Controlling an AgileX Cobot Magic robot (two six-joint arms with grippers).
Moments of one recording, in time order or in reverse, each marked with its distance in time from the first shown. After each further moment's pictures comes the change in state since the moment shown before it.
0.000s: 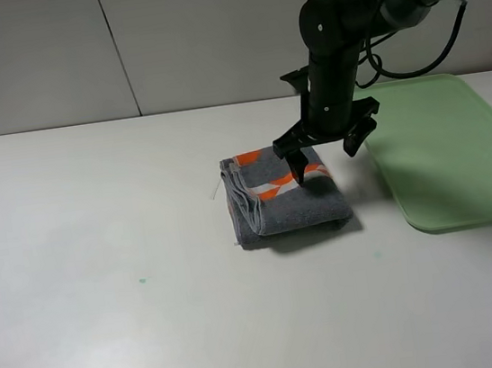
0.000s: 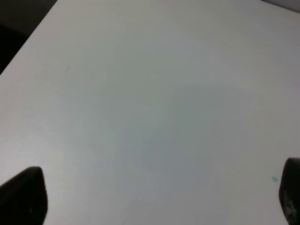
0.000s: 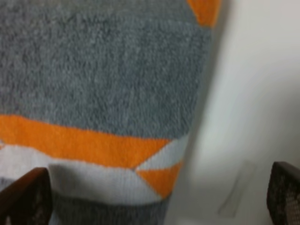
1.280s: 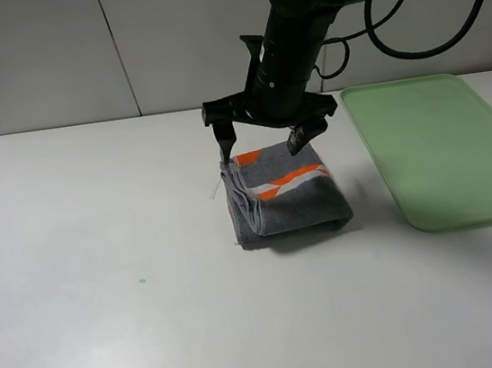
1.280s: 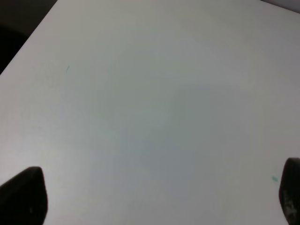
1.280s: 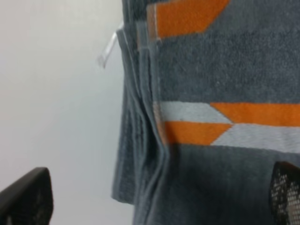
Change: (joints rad) left arm 0.000 0.000 0.000 -0.001 0.000 0.000; right arm 0.146 -0.151 0.002 0.212 -0.046 0.207
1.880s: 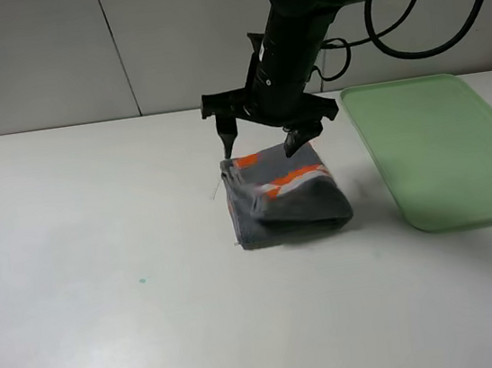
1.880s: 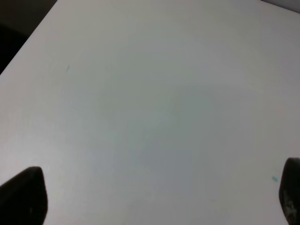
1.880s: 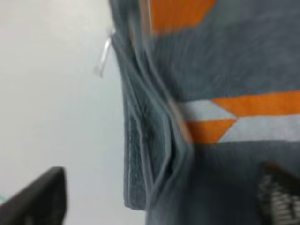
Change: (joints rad) left arm 0.000 0.000 0.000 0.000 0.000 0.000; right arm 0.000 0.000 0.000 0.009 -0.026 0.128
